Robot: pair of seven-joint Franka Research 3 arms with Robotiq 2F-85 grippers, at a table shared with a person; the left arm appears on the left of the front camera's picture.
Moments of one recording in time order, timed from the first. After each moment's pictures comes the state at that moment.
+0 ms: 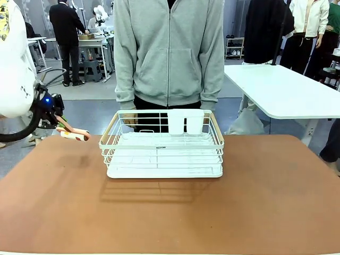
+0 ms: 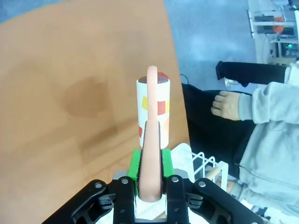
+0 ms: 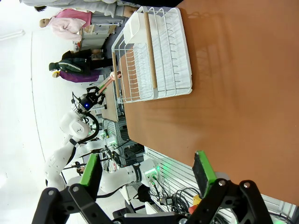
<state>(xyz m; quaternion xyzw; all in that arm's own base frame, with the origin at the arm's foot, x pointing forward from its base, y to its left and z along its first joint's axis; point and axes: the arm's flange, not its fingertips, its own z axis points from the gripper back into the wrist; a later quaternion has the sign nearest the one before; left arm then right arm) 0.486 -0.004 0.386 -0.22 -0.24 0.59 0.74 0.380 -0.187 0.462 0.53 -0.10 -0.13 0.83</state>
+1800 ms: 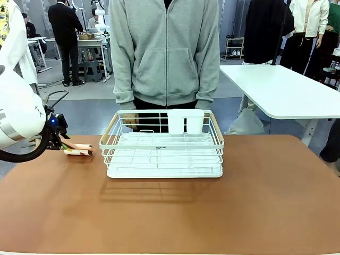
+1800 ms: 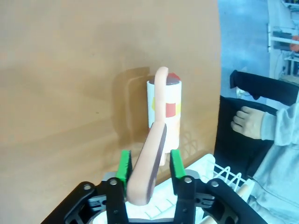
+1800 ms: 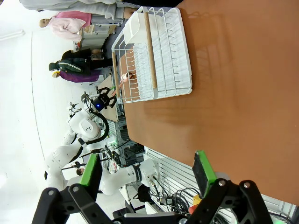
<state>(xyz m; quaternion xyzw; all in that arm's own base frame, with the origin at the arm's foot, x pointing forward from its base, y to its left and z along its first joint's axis) 0.473 -0.006 0.322 -0.21 -0.19 0.64 0.71 0.380 -0.187 0.462 0.53 -0.10 -0.13 0.83</state>
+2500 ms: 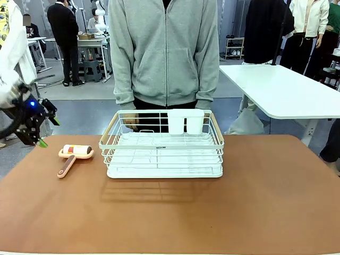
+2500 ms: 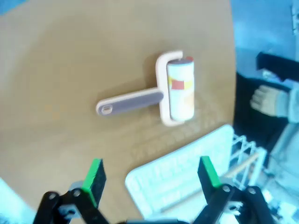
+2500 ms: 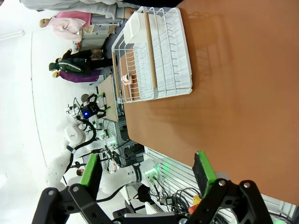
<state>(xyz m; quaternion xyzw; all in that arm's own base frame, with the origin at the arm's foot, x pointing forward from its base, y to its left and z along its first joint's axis) 0.441 0.011 0.405 -0.18 -0.10 0.62 0.76 0.380 -0.187 0.462 0.53 -0.10 -0.13 0.83</state>
